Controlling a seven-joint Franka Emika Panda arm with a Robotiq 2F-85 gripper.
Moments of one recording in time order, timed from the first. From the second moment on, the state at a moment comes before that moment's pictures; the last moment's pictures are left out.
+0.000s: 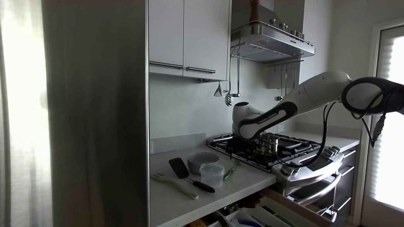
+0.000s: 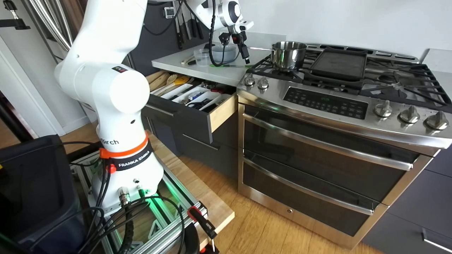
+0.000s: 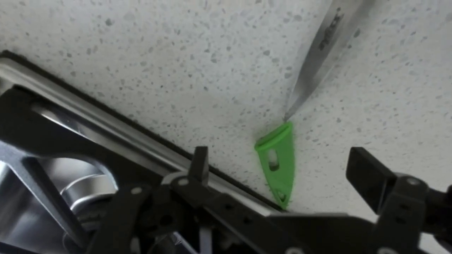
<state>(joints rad) 0.33 0.60 0.00 -1.47 -0.35 2.28 1.11</state>
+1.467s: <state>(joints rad) 0.33 0.65 -0.03 -1.47 -0.33 2.33 1.11</state>
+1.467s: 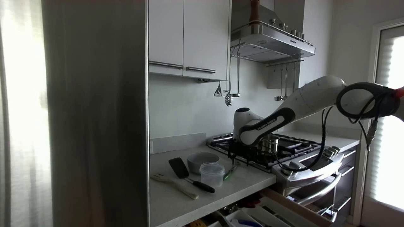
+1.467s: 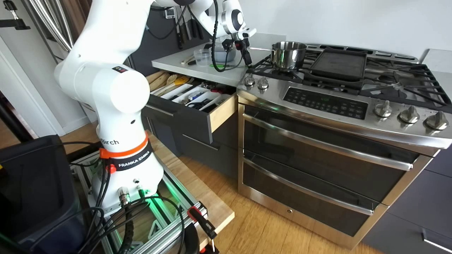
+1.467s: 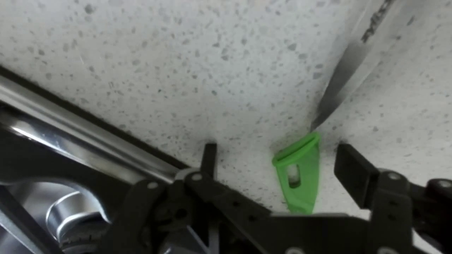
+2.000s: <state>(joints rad) 0.33 0.64 -0.03 -1.46 -0.31 2.33 1.07</state>
